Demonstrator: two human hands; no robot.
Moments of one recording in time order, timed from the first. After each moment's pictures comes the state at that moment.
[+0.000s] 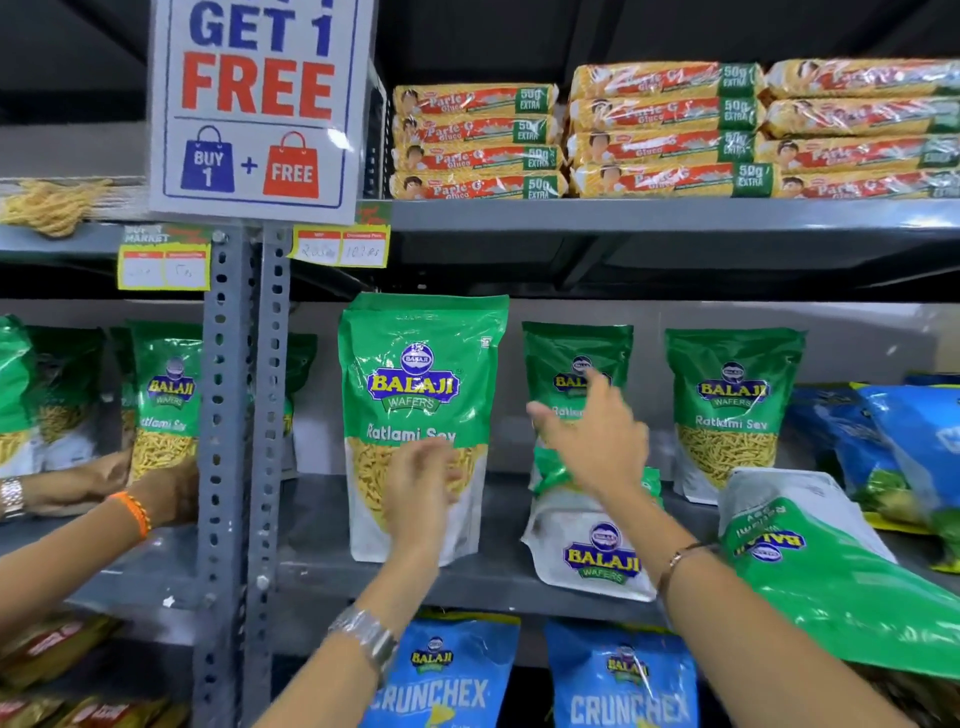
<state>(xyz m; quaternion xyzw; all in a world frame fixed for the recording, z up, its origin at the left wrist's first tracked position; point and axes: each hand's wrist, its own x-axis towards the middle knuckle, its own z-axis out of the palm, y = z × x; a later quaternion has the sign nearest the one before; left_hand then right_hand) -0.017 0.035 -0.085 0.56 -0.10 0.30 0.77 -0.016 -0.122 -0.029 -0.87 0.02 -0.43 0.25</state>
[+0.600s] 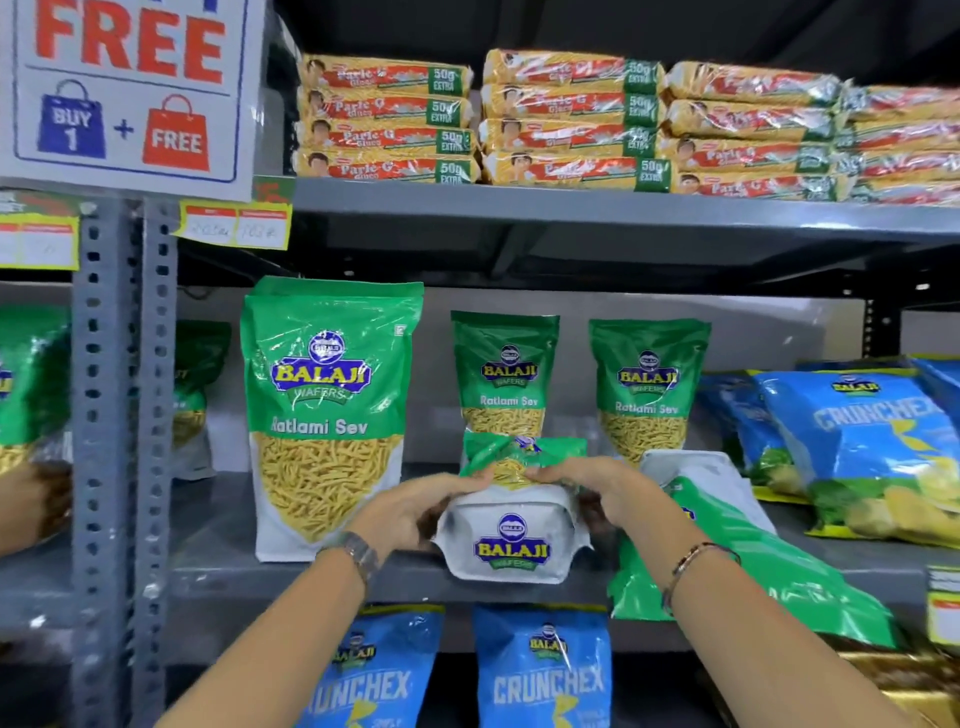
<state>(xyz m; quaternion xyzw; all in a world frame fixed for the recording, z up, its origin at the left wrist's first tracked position) 0.028 -0.023 -0.085 0.69 -0.16 -0.24 0.67 -0.029 -0.208 -0.049 -0.81 0.14 -0.01 0.57</state>
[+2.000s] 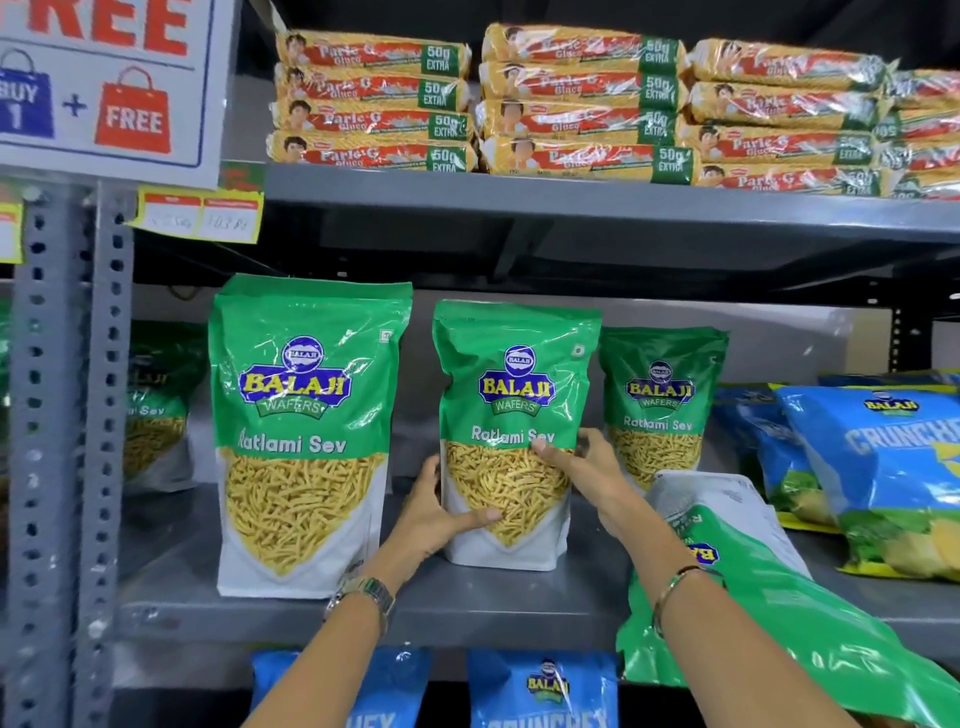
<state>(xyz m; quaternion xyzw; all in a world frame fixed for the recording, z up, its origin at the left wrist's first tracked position) 0.078 -0.042 -0.114 0.73 -0.23 0.11 0.63 0.045 -0.233 -0.060 -0.73 -0.03 -0.23 0.64</state>
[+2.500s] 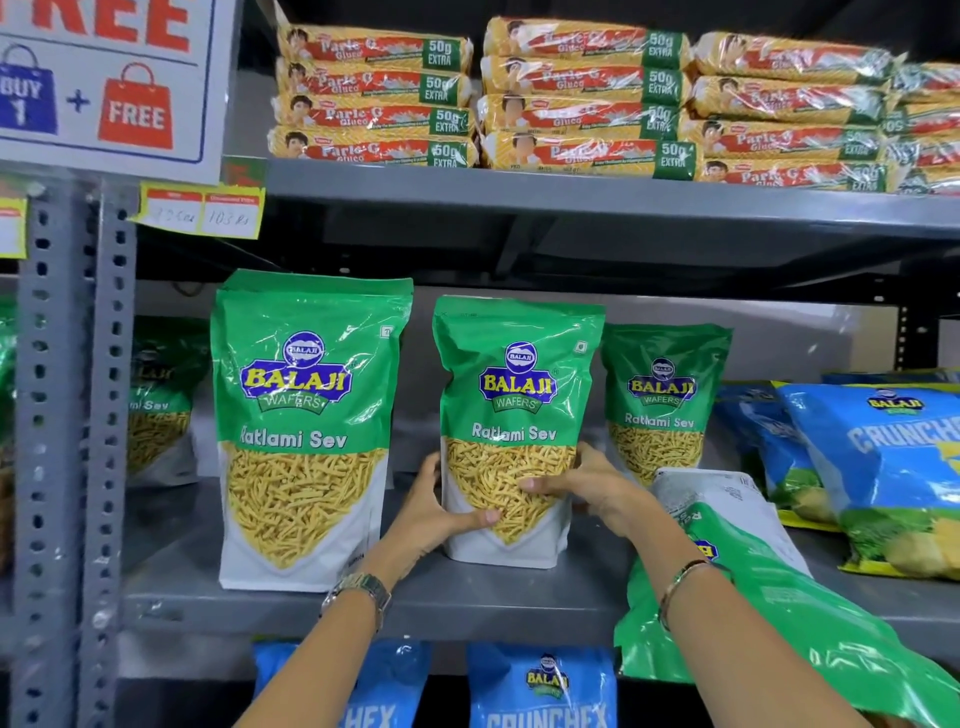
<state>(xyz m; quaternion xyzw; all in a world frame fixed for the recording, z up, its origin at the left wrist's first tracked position) 0.071 -0.040 -0.114 0.73 -0.24 0.10 0.63 0.036 -0.238 -0.060 -0.77 -0.02 -0.09 0.63</state>
